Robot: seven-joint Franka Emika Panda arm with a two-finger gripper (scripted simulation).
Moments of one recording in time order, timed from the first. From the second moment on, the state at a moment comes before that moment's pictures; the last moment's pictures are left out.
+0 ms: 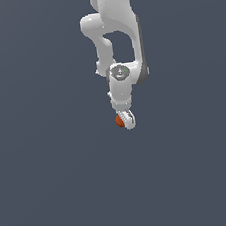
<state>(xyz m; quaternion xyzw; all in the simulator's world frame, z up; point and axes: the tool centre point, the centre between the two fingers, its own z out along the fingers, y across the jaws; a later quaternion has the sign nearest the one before) -0.095 0.044 0.049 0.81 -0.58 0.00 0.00</state>
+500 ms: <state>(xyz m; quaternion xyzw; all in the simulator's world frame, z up) -0.093 0.044 0.048 0.81 -0.58 0.00 0.00</state>
